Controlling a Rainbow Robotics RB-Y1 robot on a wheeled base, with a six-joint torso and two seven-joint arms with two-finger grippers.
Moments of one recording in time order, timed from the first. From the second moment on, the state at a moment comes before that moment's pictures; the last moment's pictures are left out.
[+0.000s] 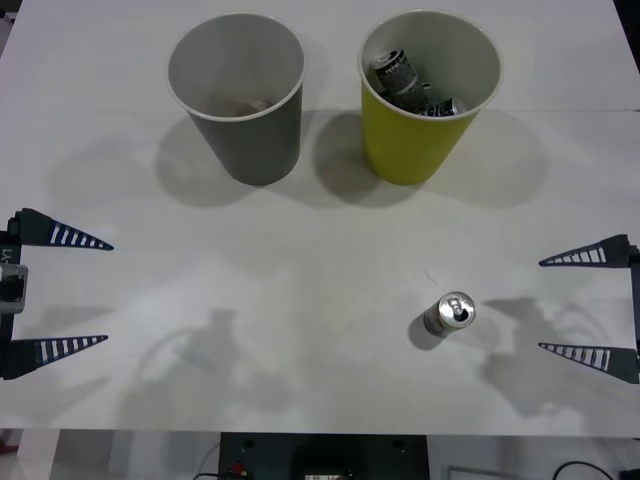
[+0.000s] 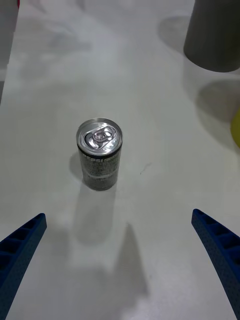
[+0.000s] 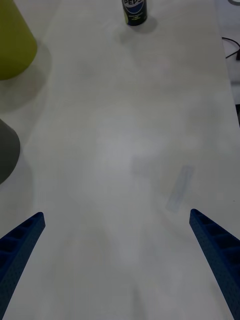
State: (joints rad) right arm 0.09 -1.12 0.05 -1.56 0.99 -1.14 0.41; left arm 0.26 1.13 0.26 -2.01 -1.31 -1.13 -0.09
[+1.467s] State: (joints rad) right arm -0.27 -0.81 0.40 -0.85 0.69 -1.37 0.77; left arm 0.26 1.13 0.26 -2.01 -1.31 -1.13 -0.09
